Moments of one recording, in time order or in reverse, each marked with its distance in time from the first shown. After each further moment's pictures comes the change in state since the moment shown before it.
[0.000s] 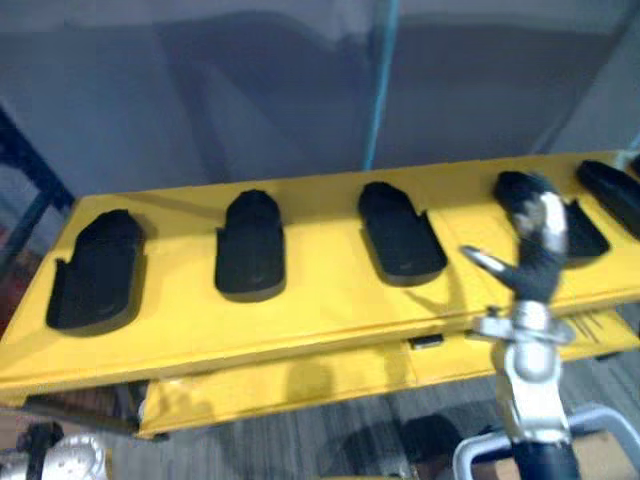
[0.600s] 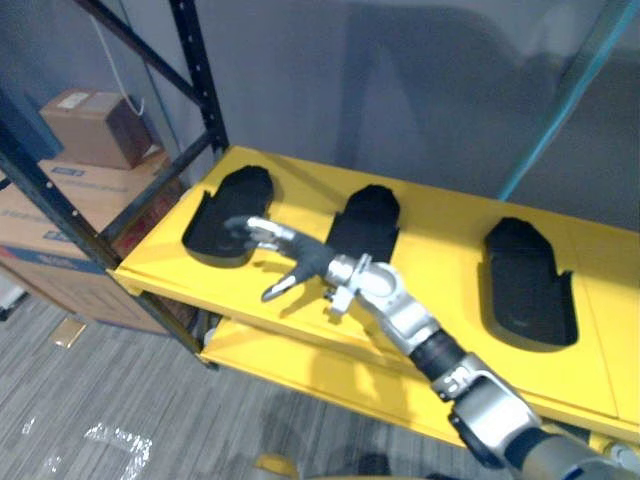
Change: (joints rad) left arm 0.038 -0.052 -0.131 0.657 -0.250 0.167 -0.916; right arm -0.442 0.239 0.530 0.512 0.030 0.138 0.534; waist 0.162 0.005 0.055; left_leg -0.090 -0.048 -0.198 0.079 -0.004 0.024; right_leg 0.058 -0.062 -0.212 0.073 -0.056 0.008
